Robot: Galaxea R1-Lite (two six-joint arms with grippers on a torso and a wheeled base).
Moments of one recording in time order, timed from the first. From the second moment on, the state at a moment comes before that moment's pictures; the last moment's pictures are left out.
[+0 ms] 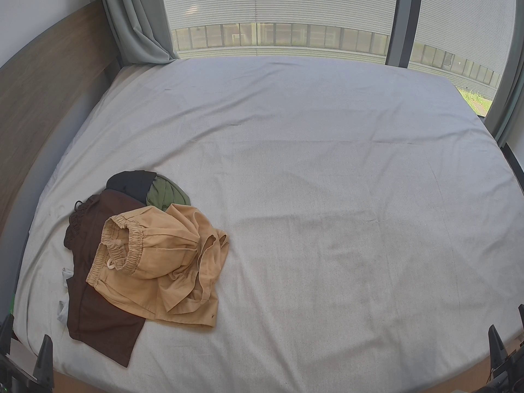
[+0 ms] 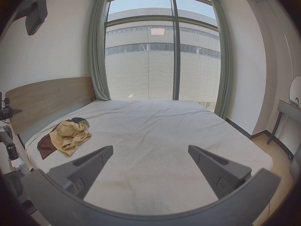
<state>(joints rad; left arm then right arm) -0.01 0.03 -0.06 -0.04 0.01 -0.02 0.00 0.02 -0.02 0.00 0.01 -0.01</state>
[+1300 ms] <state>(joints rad) -0.09 0.49 -0.17 -0.21 0.00 -0.03 0.00 0.02 -0.02 0.00 0.01 -0.01</state>
